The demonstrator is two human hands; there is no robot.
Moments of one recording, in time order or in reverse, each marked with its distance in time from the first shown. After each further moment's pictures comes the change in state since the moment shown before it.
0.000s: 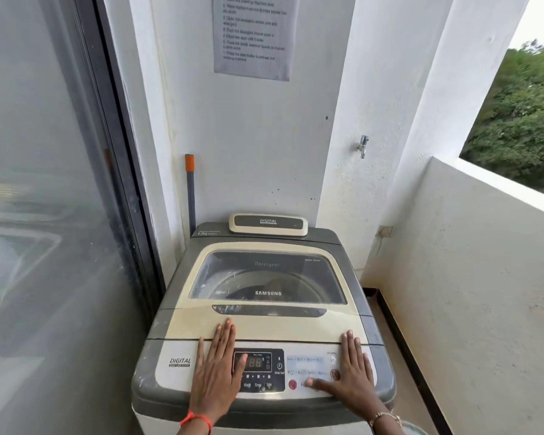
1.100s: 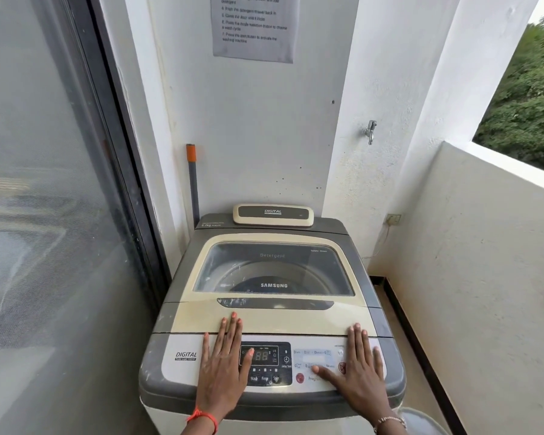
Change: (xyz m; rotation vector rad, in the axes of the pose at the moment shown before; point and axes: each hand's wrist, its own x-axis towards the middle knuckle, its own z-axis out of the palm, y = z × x) left_hand -0.003 0.002 0.000 0.059 -0.038 -0.017; right_hand -0.003 -0.003 0.010 -0.094 0.083 0.054
